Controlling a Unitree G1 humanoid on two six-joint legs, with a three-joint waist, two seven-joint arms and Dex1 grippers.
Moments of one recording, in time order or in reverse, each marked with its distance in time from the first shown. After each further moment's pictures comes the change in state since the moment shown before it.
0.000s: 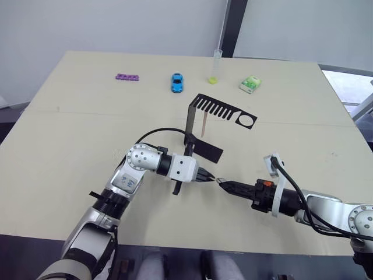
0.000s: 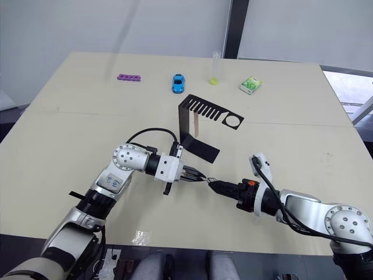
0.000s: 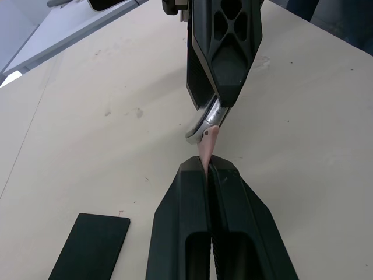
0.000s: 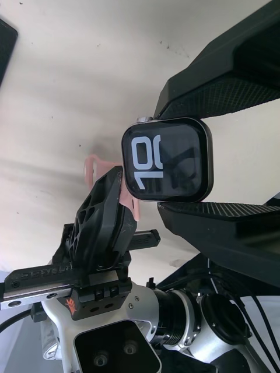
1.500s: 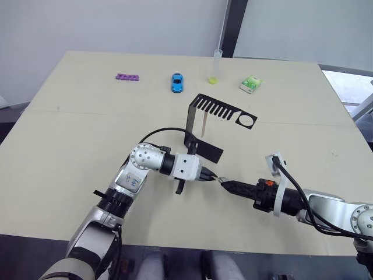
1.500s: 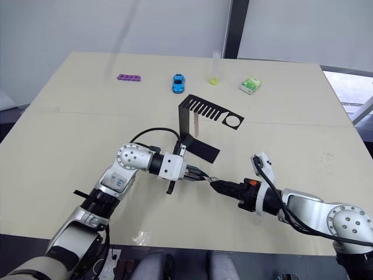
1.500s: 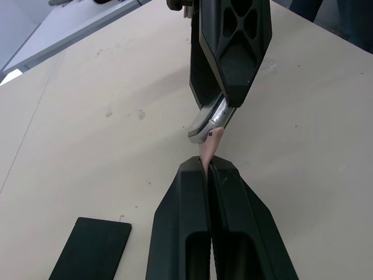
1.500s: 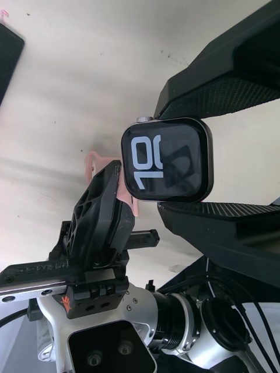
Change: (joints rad) left arm -0.009 -0.036 0.001 0.018 0.025 0.014 0.002; right arm -0.003 -0.023 -0.003 -0.005 -0.010 -0.001 0.009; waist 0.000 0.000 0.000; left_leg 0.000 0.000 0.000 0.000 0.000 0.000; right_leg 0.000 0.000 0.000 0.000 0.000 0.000
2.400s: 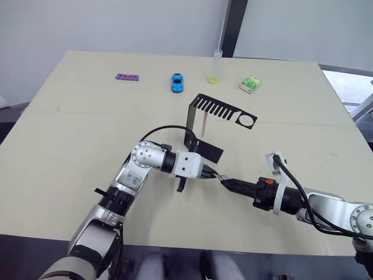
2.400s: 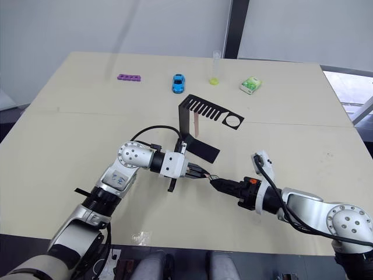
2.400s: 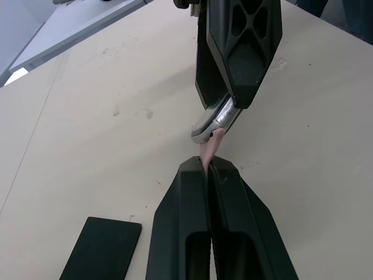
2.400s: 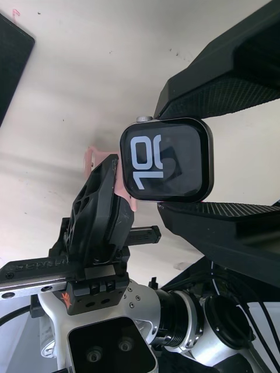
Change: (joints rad) left arm -0.018 -0.007 0.002 0.011 0.010 0.000 0.010; right arm -0.004 0.017 -0.001 0.003 -0.001 -0.002 0.000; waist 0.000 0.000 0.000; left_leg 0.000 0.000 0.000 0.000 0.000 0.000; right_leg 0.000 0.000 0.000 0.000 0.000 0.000
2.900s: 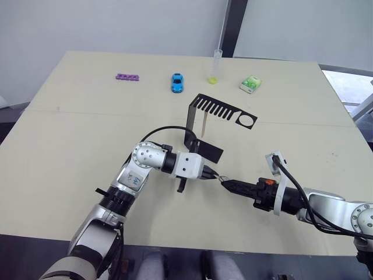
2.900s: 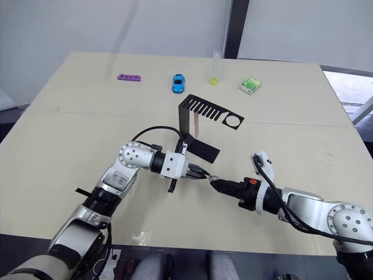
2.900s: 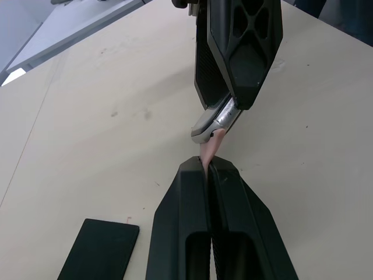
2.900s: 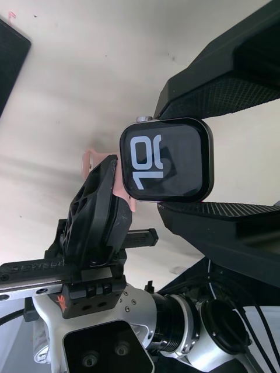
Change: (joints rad) left arm 0.000 -0.003 -0.003 0.004 0.004 0.000 -0.012; right arm -0.004 -0.022 0.002 0.000 0.000 0.003 0.000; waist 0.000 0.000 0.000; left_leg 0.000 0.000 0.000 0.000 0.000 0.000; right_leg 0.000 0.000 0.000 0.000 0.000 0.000
